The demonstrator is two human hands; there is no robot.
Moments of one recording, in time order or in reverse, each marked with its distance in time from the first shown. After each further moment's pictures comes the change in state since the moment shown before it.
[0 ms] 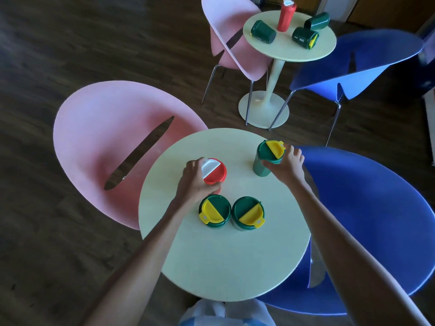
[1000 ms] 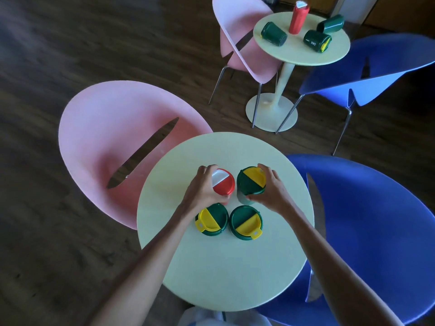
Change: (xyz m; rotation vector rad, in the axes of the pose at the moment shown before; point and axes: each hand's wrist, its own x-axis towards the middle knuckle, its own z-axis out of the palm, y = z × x) left_hand 0.001 0.026 0.010 0.043 -0.093 0.013; right_hand -0.025 0.008 0.022 0.107 -0.322 -0.236
